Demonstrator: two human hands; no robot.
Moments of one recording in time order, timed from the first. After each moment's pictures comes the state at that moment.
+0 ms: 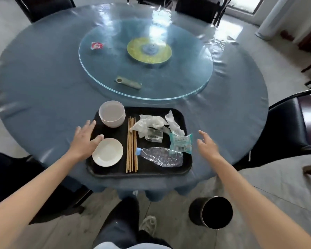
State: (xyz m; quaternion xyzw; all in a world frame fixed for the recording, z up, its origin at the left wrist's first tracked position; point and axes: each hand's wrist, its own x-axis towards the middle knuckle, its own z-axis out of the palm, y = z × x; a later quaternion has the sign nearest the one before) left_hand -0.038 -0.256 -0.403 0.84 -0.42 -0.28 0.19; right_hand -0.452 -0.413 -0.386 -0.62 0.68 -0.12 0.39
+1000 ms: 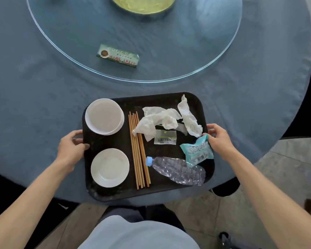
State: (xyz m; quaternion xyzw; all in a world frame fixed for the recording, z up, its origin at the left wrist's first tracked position) left_hand 0.045 -0.333 -0.488 0.85 -0.15 -0.43 0.27; right_hand -0.421 -0.501 -0.486 -0.49 0.74 -0.07 0.46
